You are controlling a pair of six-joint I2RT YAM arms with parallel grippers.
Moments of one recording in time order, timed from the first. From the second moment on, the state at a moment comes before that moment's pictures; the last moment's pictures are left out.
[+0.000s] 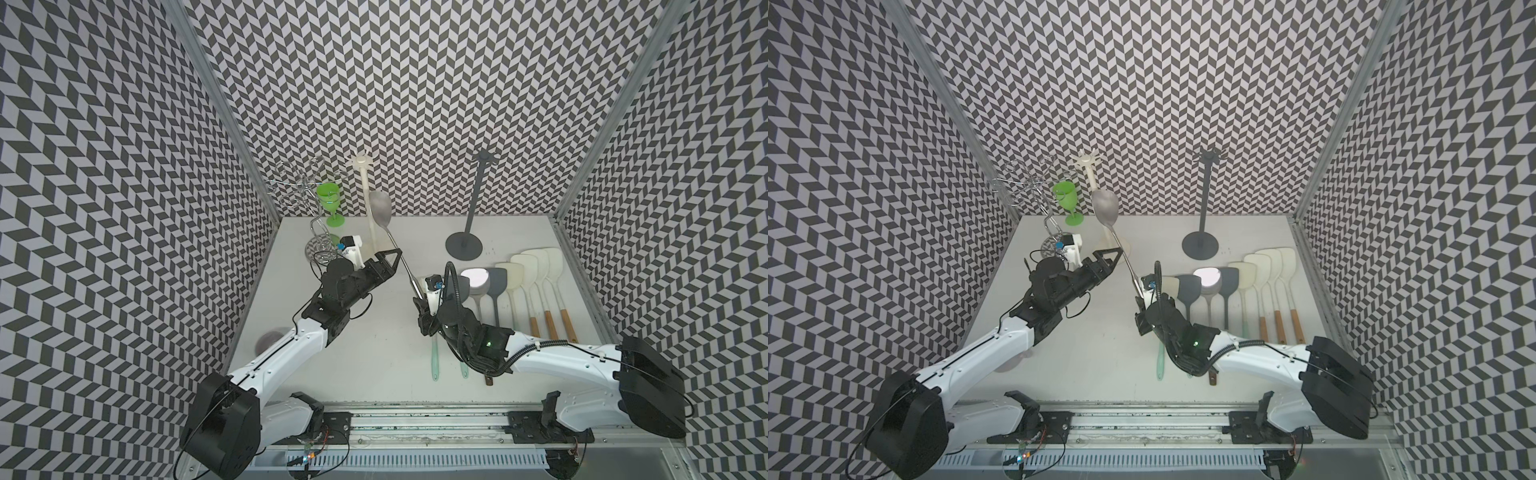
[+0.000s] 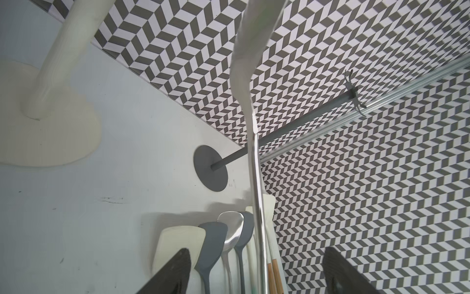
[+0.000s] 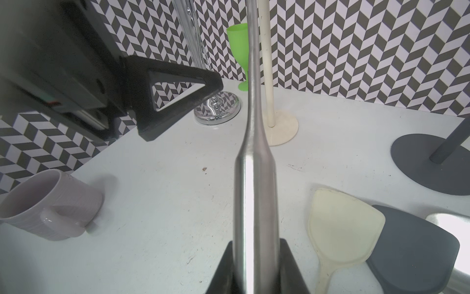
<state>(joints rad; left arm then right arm) -0.46 1.19 0.73 0.35 0.23 -1.00 1.07 1.38 0.78 0.22 0.47 0.30</state>
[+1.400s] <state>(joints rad) -0.56 1.29 0.85 0.07 0.16 -0.74 1.19 1.30 0.76 0.18 0.67 0.28</state>
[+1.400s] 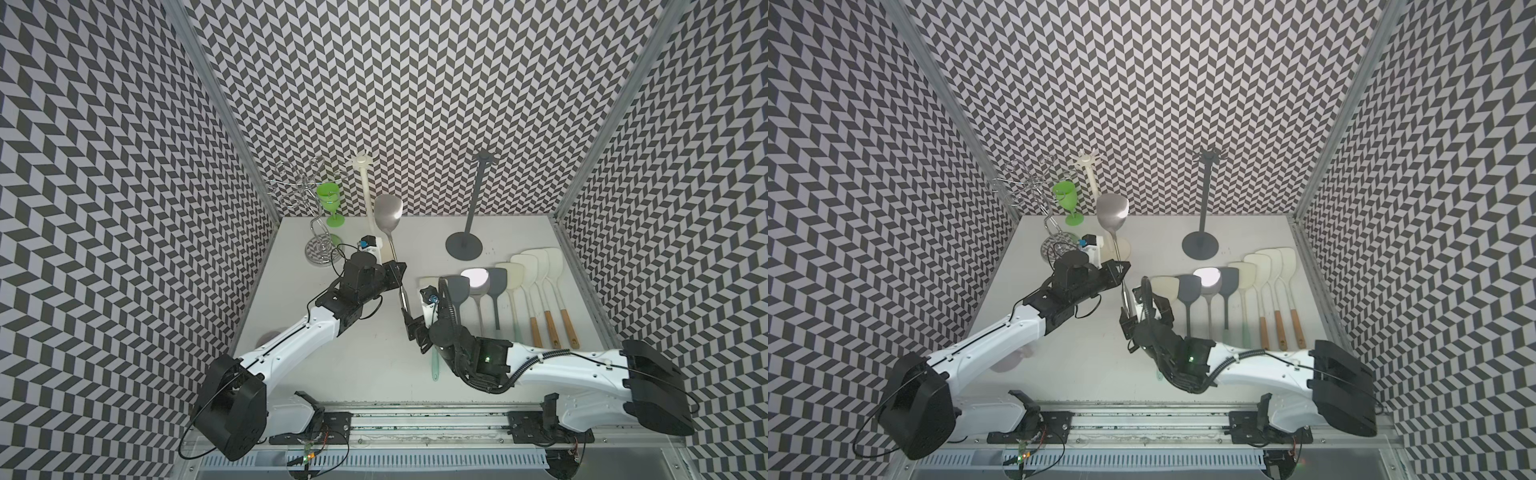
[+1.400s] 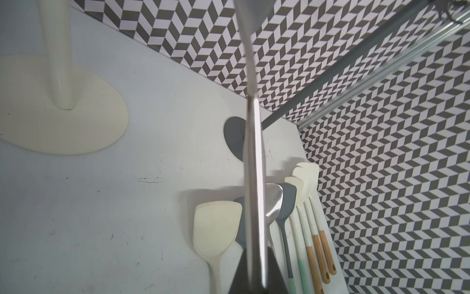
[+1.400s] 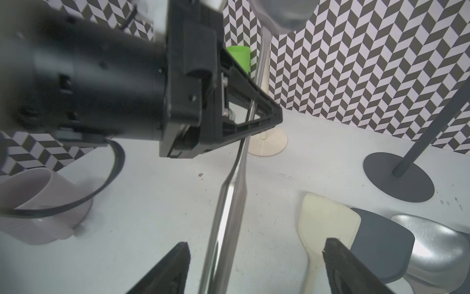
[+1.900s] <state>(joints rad) -0.56 1.19 0.45 0.26 0.34 -0.70 0.89 1.00 0.58 0.11 0.35 0.33</state>
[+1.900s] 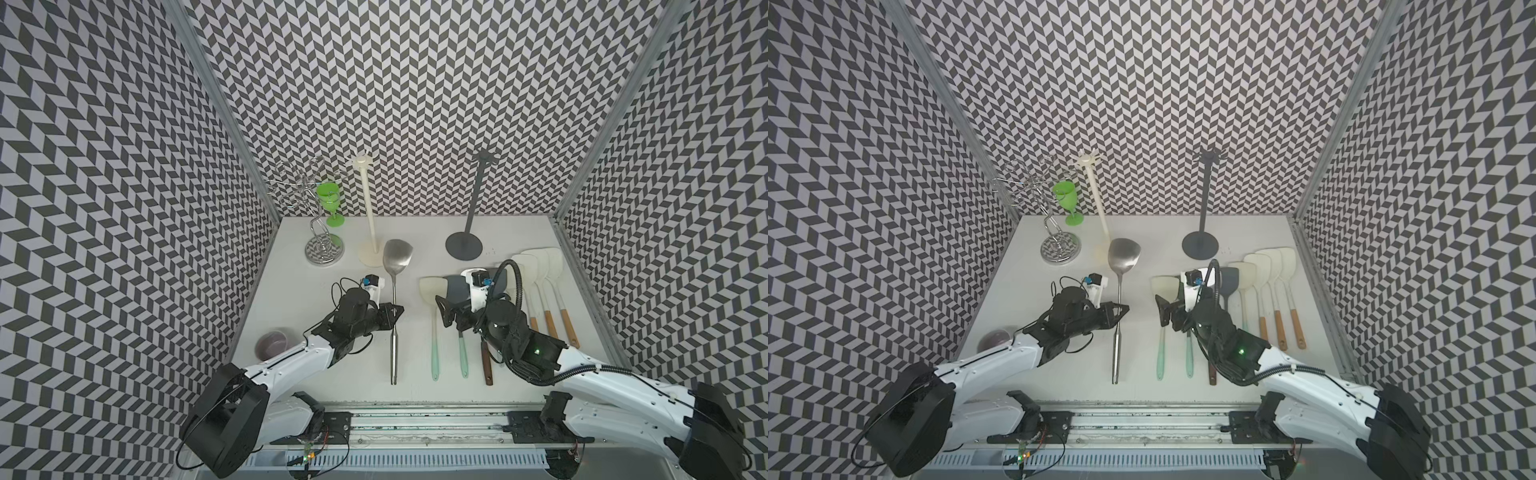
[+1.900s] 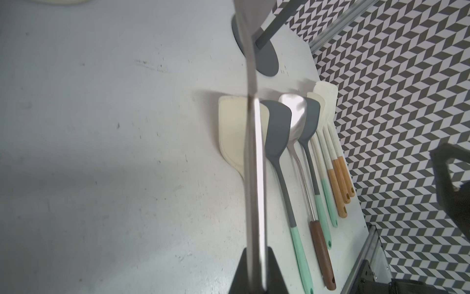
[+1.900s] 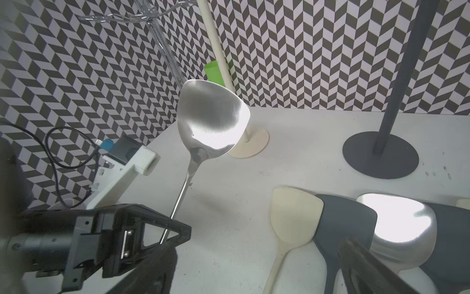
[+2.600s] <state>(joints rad) -0.53 1.48 0.35 0.73 0.55 -0.85 0.84 1.00 0.54 0.09 0.25 0.38</state>
